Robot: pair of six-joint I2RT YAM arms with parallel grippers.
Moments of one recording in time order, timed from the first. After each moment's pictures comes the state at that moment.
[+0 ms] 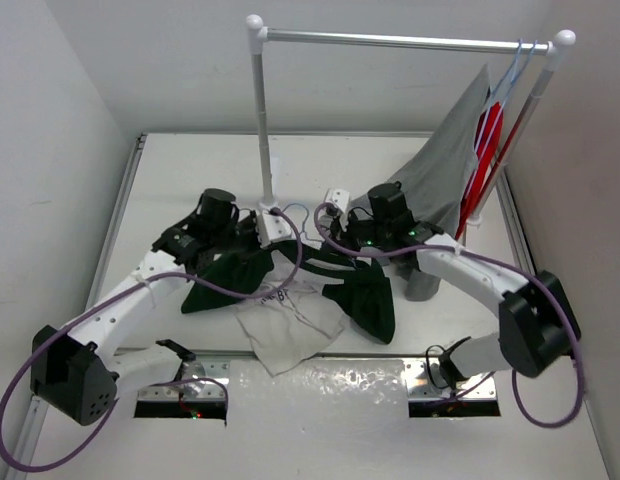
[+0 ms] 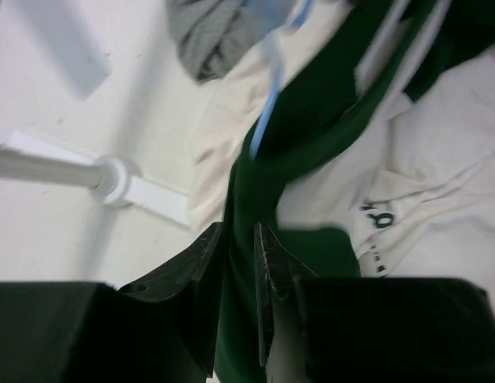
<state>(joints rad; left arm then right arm) -0.47 1.12 0.88 -0.47 0.44 0.74 0.56 1.44 0.89 -0.05 -0.68 -0.32</state>
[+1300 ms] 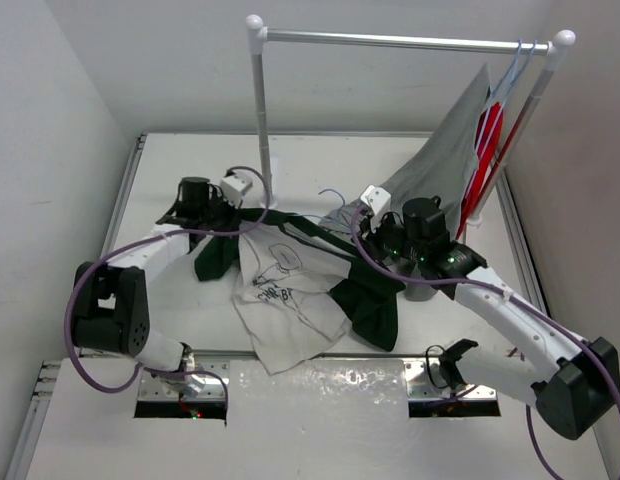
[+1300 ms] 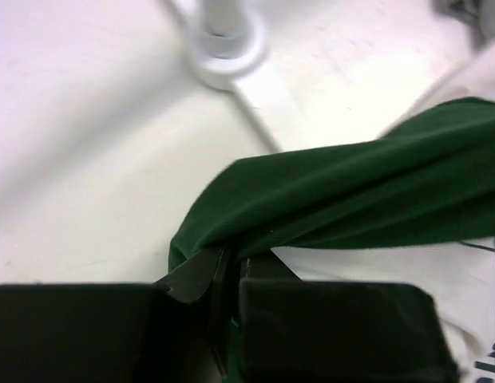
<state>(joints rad) -0.16 1.46 0.83 -0.11 0.29 0.38 0.53 1.07 0.76 -0.16 -0.30 -0.21</state>
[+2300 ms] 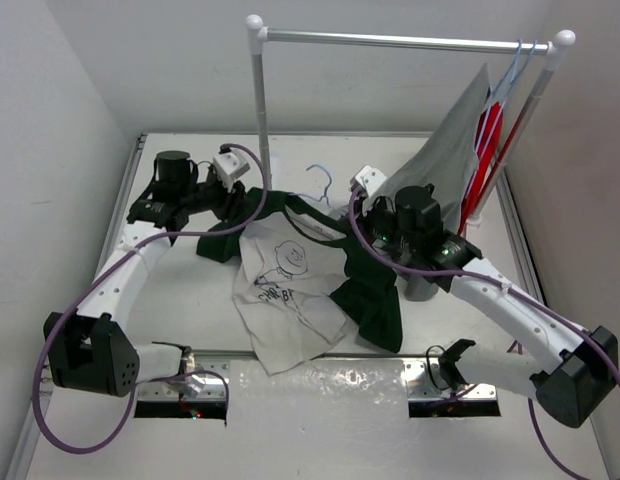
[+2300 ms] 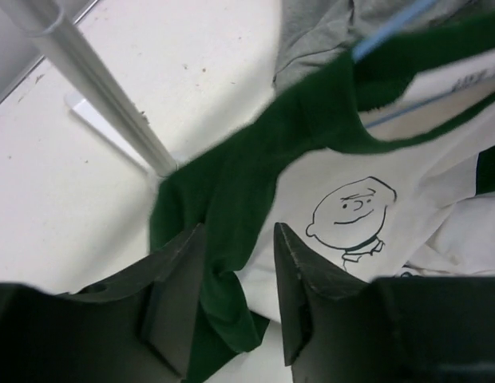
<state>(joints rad) -0.13 1.26 1.06 -0.37 0.68 0.46 0.62 1.11 0.87 -0.09 -0.22 -0.10</state>
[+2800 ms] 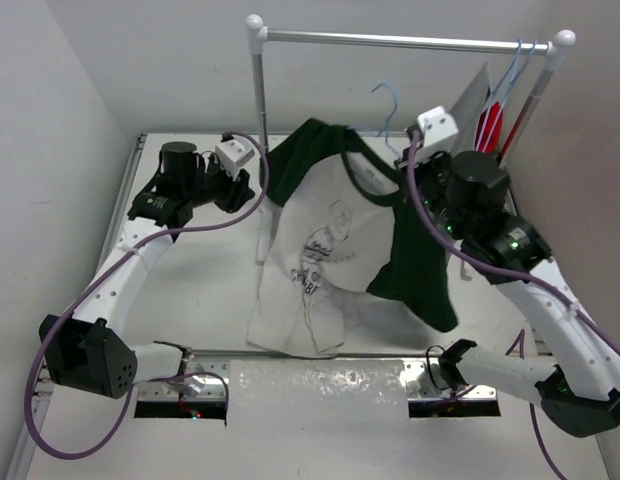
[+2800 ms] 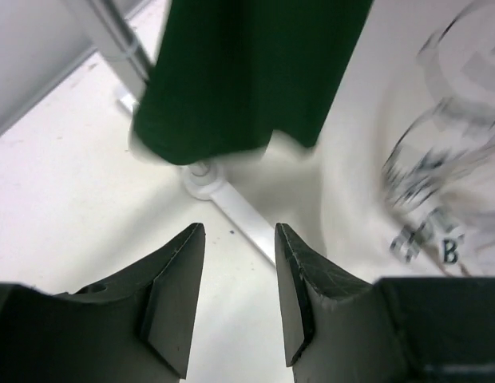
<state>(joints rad) -0.19 1.25 1.15 -0.41 0.48 0.36 0.62 1.05 1.33 -0.45 0.26 -0.13</state>
